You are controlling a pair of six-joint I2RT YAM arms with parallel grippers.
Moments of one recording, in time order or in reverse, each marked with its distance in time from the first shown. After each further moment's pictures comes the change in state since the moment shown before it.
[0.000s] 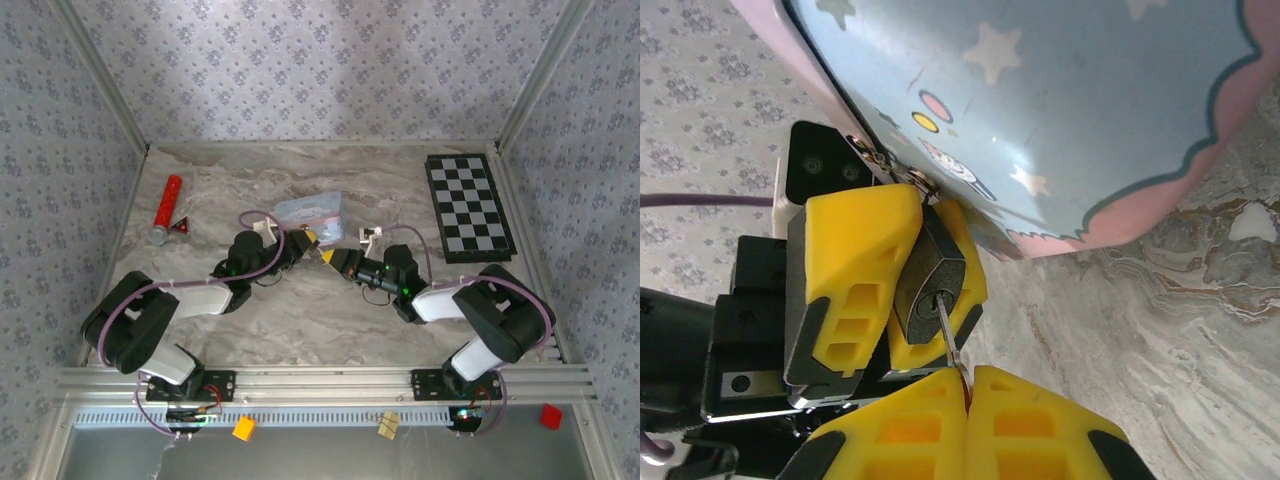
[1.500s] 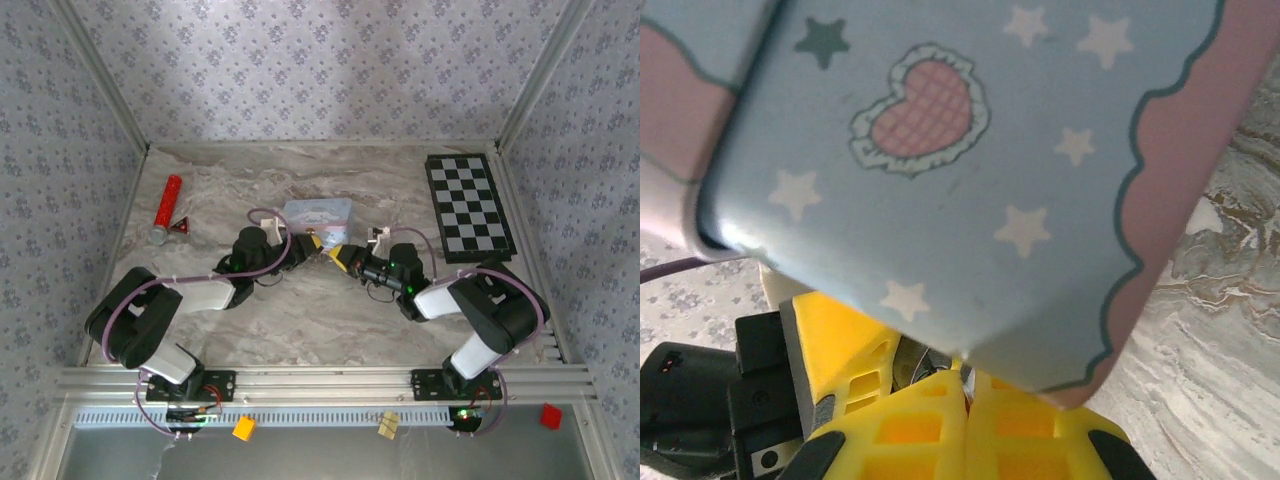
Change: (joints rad) left arm 0.004 0.030 0.042 -0.081 0.094 0.140; right arm -0.052 0.046 -0.015 0.046 -0.017 0.158
